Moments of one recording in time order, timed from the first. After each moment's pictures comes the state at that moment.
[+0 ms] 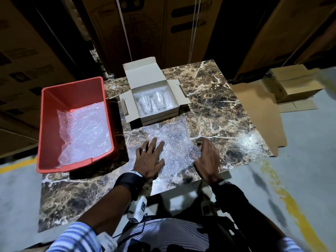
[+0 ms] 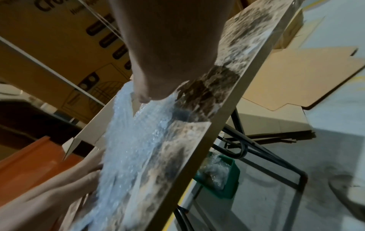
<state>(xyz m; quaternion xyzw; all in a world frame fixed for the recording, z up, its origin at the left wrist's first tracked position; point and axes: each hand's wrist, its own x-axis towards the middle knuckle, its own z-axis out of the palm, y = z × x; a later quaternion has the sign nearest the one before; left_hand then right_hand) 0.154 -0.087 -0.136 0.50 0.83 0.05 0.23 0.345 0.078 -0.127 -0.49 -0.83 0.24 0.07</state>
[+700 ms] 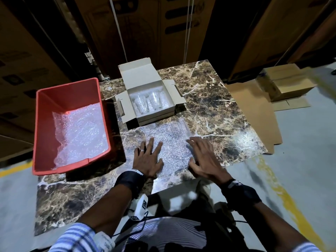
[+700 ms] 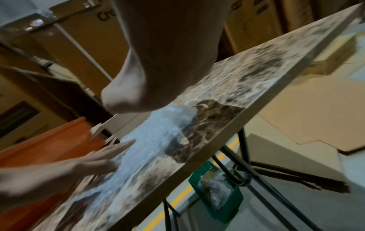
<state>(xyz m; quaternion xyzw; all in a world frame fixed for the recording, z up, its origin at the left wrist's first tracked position) 0.162 -0.078 -0.132 0.49 0.84 -0.02 0.23 0.370 0.092 -0.122 -0.22 -0.95 0.21 0.08</state>
